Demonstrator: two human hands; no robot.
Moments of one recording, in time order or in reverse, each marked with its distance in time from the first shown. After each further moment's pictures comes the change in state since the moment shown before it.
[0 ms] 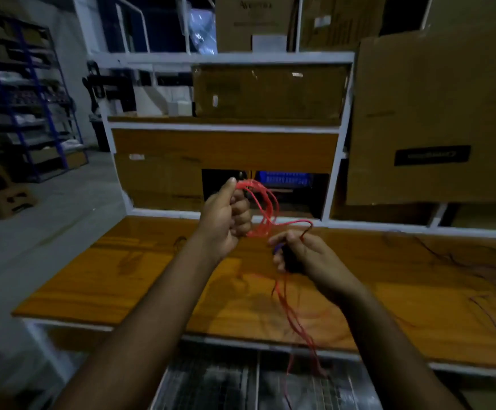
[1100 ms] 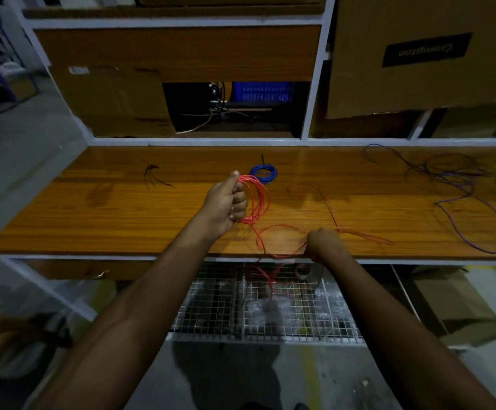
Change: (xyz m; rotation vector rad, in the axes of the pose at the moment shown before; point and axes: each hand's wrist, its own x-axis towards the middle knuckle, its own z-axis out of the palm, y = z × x) left_hand -0.007 -0.141 -0.048 0.266 0.101 -0.274; right_hand -0.031 0.213 -0.070 -1.427 -0.074 0.650
